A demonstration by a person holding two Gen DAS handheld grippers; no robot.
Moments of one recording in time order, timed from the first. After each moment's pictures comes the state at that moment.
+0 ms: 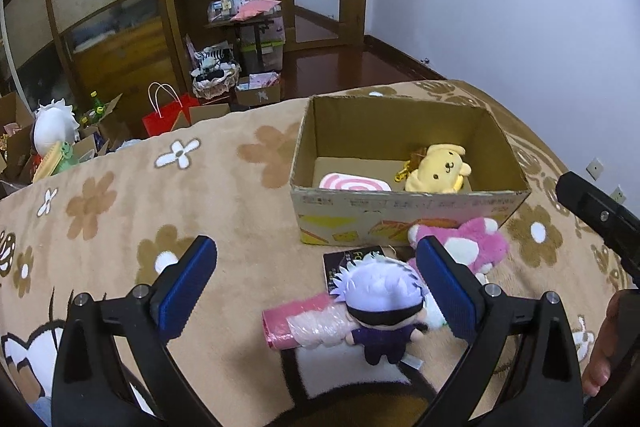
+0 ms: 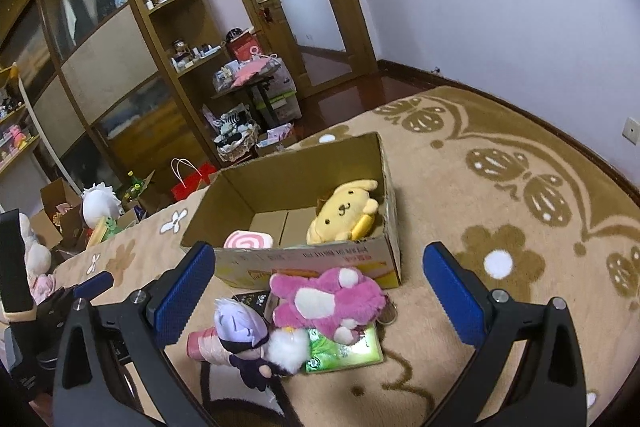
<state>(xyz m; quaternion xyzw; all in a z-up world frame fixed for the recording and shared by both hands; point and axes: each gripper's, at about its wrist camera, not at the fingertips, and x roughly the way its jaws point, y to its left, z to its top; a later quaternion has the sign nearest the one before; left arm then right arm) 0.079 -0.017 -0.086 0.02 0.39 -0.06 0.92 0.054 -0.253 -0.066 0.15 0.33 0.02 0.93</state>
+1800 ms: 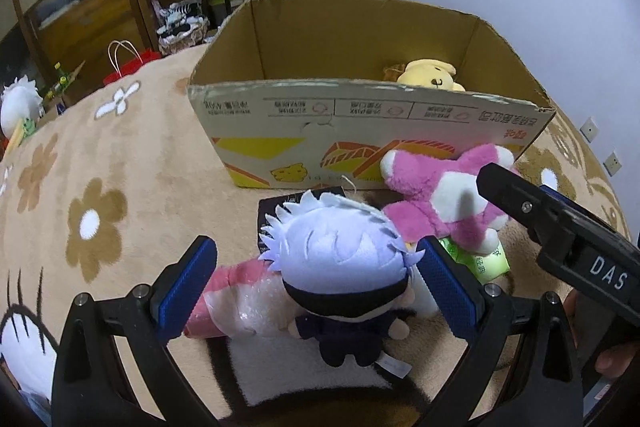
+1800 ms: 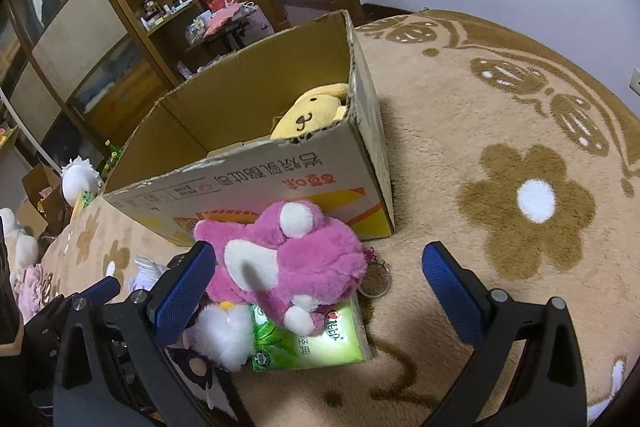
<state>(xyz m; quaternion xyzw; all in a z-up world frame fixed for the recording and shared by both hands) 0.101 -0.056 -0.168 0.03 0.47 -0.09 0.88 0.097 -0.262 -0.170 0.17 0.41 0.01 0.89</state>
